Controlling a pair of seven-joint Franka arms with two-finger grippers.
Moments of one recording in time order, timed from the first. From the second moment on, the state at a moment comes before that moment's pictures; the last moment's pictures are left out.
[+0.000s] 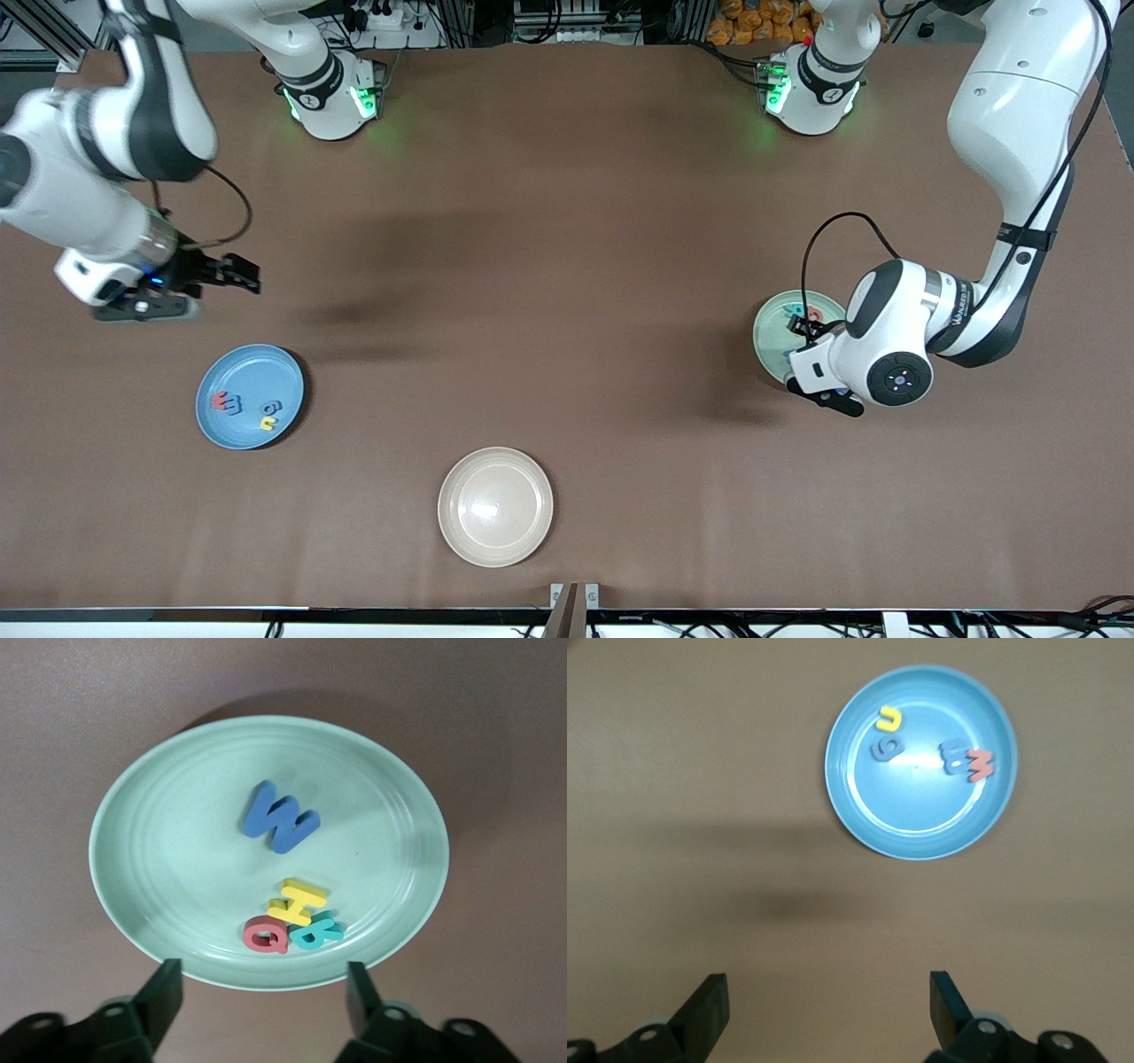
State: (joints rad) left arm 0.18 0.68 -0.47 -1.59 0.32 1.71 0.02; right arm 0.23 -0.01 -0.25 -2.04 0.03 1.98 -0.07
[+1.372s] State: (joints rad) left arm 0.28 0.27 -0.46 -1.40 0.21 1.65 -0.07; right arm -0.01 -0.02 -0.02 -1.51 0.03 1.51 -0.07
